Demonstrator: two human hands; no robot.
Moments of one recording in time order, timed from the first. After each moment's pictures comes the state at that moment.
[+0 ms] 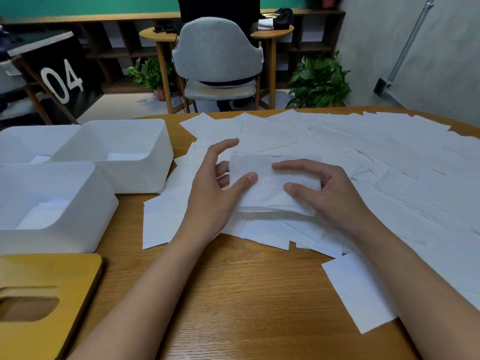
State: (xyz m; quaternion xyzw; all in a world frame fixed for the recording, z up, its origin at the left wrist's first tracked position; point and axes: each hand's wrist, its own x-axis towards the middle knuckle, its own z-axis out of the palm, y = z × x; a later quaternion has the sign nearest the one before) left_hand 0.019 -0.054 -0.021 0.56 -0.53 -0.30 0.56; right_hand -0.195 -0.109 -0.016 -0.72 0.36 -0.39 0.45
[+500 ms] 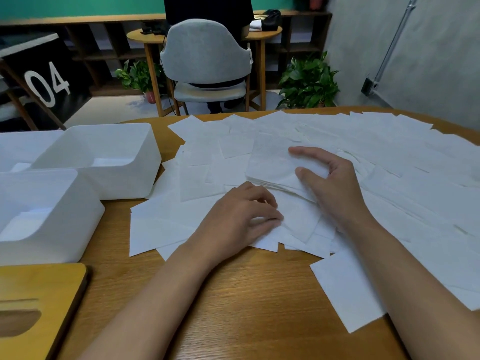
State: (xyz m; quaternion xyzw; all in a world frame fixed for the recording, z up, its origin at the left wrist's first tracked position) left_hand 0.000 -0.066 -0.054 0.46 -0.83 -0.09 0.31; right_hand -0.208 -0.128 -0.022 -0.65 0.45 -0.49 0.37
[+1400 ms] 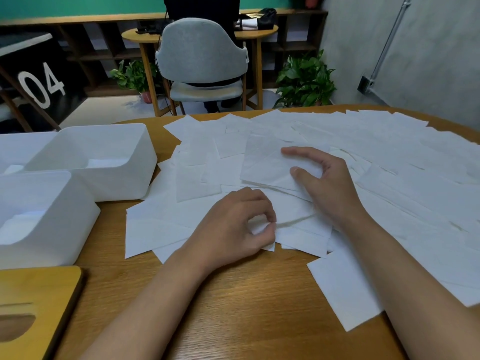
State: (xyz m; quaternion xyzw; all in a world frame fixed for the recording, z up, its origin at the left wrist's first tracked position) left_hand -0.007 -0.051 -0.042 0.47 -0.81 -0.12 0.34; right_hand -0.208 -0.130 -0.024 -0.67 0.44 -0.46 0.37
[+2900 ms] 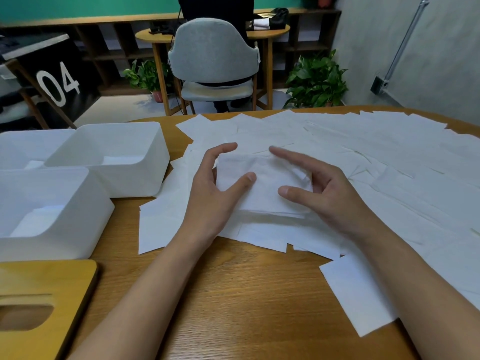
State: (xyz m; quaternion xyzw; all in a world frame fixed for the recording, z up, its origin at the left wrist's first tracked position) left_hand 0.015 -0.054 -0.019 0.56 -0.51 -0.33 0.56; right_hand -0.197 -0.107 -0.010 -0.74 0.27 -0.39 0.48
